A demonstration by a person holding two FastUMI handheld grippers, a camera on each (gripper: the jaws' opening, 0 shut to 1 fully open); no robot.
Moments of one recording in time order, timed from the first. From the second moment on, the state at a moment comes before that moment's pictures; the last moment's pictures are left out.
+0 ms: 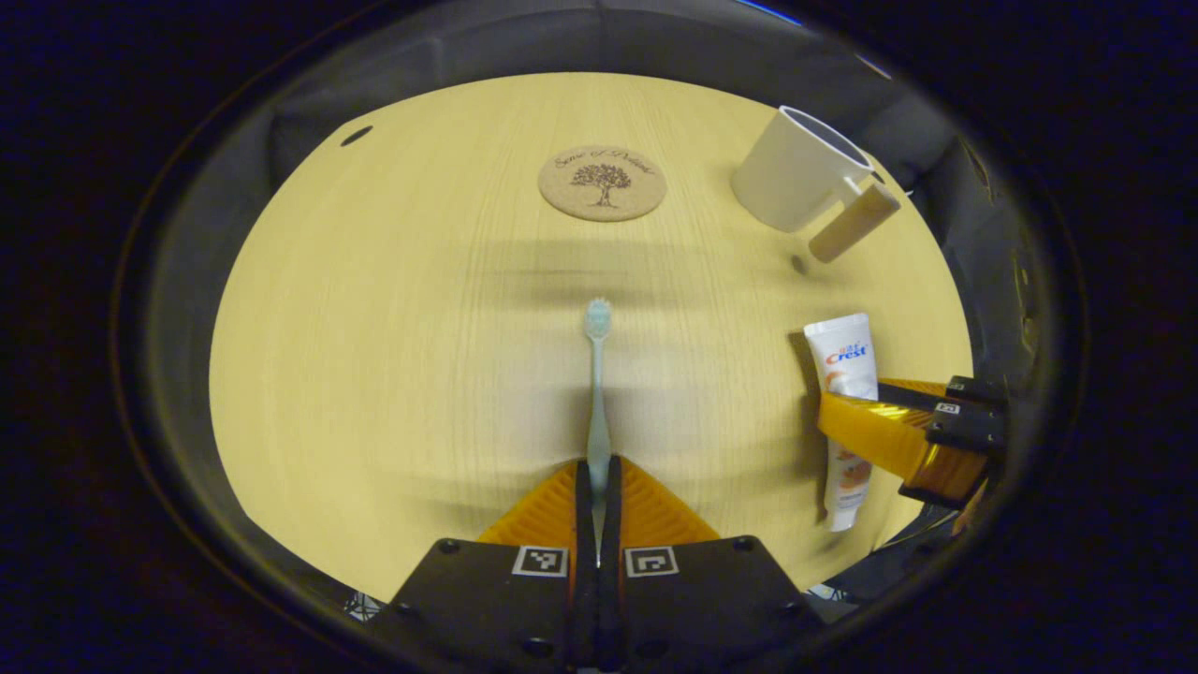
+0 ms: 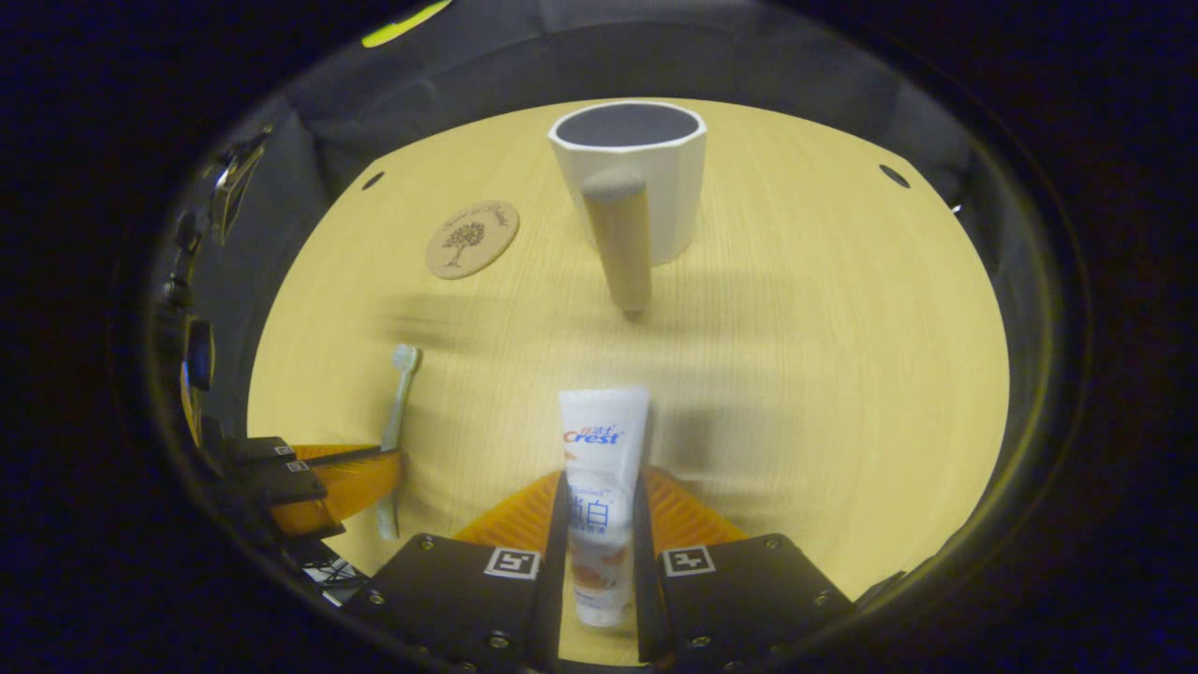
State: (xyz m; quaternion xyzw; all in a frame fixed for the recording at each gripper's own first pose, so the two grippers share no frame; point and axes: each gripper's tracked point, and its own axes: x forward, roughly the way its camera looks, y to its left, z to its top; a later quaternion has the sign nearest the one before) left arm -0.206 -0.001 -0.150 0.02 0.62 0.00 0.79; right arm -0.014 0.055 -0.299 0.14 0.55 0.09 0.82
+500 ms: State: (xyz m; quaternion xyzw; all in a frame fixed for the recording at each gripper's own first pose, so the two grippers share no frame) left arm -0.189 0.017 -0.146 -0.03 0.54 -0.03 0.84; right arm -0.018 0.054 -0.269 0.16 0.45 0.10 0.87
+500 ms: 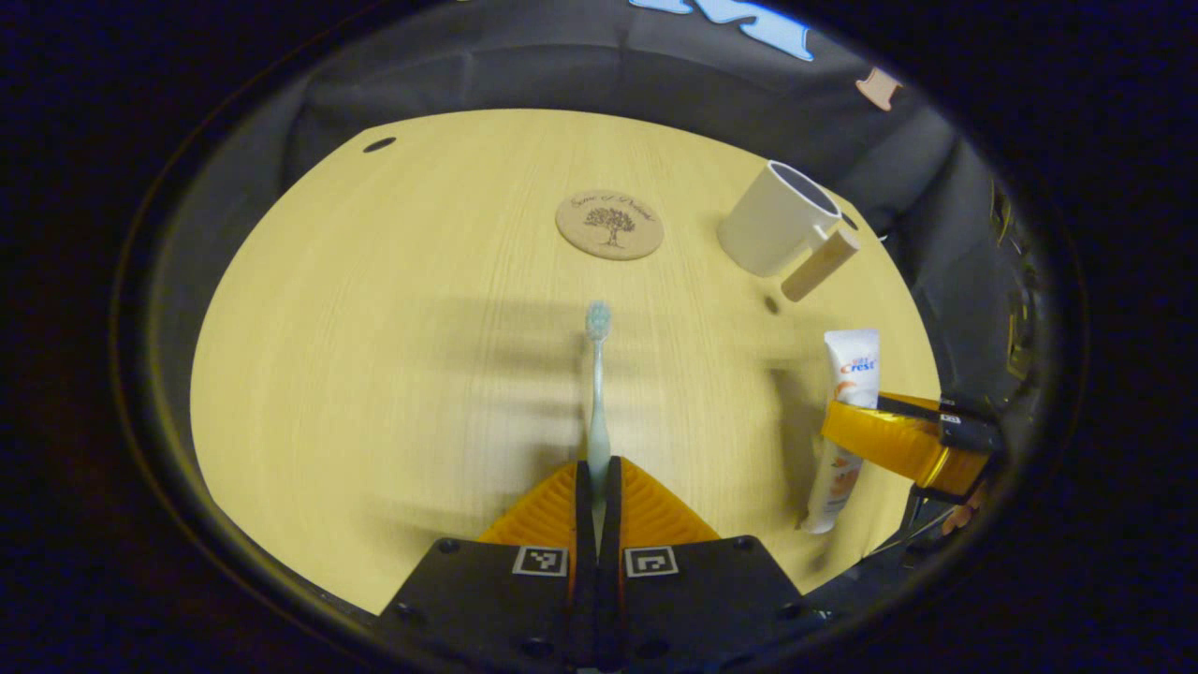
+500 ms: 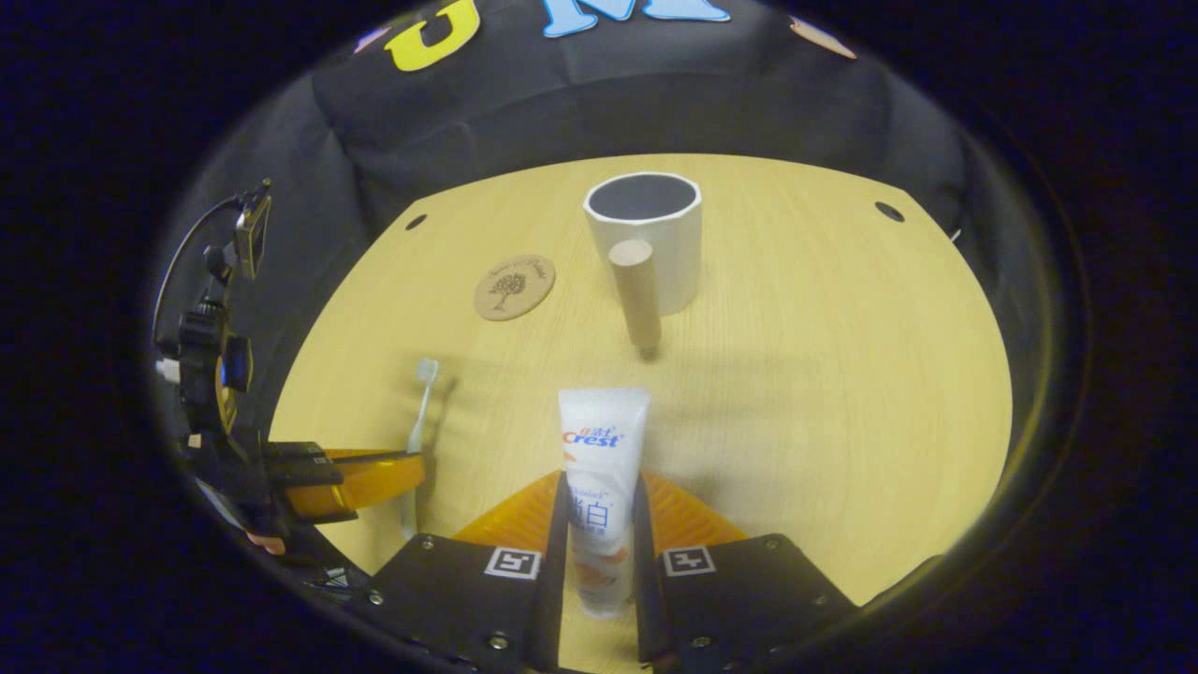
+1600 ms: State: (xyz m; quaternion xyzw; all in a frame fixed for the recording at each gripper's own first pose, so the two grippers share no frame) left arm -0.149 -0.003 -0.053 -0.05 0.40 -0.08 0.91; right arm -0.003 0.043 -0.136 0.19 0.29 0.08 0.93
